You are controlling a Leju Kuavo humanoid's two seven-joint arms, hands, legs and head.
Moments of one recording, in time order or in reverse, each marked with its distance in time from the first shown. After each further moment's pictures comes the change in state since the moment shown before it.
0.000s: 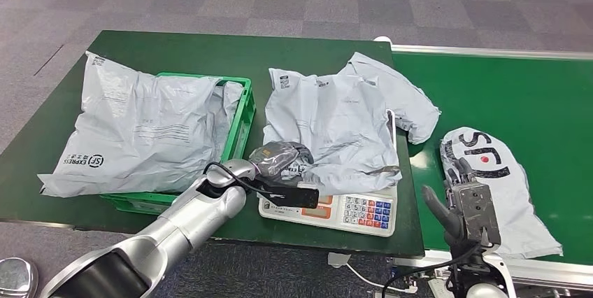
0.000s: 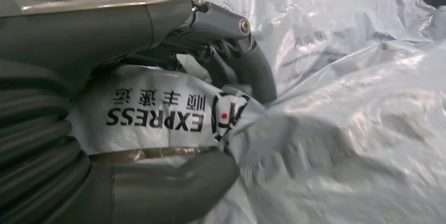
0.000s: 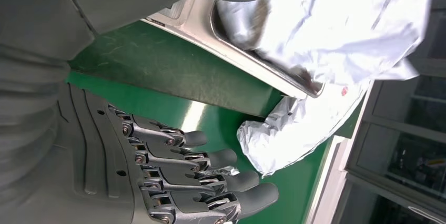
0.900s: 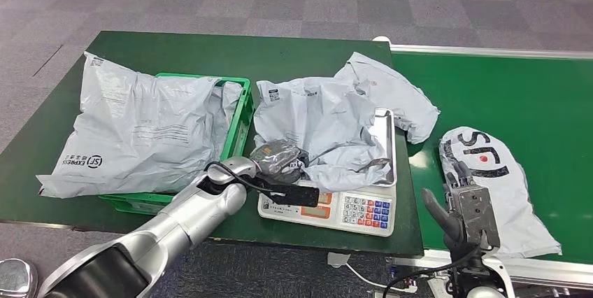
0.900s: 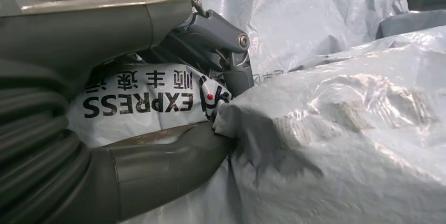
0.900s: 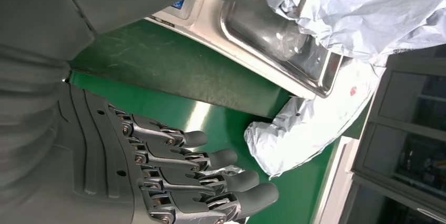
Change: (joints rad) left arm -0.036 0.007 -0.043 0.023 0.039 -0.001 -0.002; right arm 0.016 -0.011 0.009 0.001 -0.010 -0.012 0.005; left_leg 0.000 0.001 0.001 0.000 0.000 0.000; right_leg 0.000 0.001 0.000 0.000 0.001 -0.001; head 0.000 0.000
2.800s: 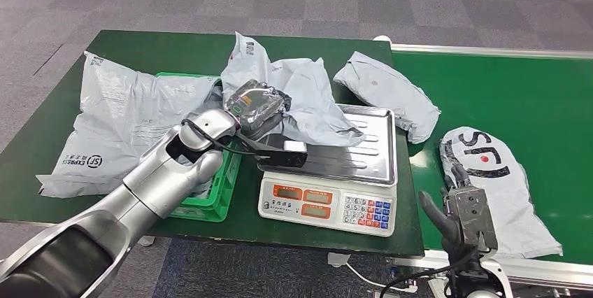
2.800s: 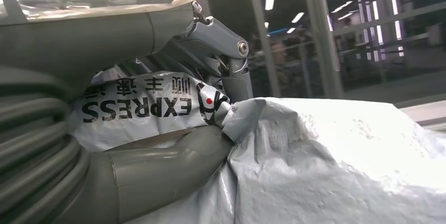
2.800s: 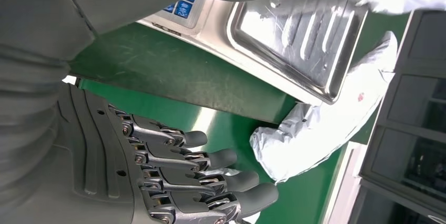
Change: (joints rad) left arm -0.101 0.176 -0.022 -0.384 -0.199 -0.029 0.177; right arm 0.023 0.017 0.010 -0.031 0.027 0.002 0.035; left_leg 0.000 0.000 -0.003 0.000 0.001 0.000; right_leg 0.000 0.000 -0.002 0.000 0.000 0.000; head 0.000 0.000
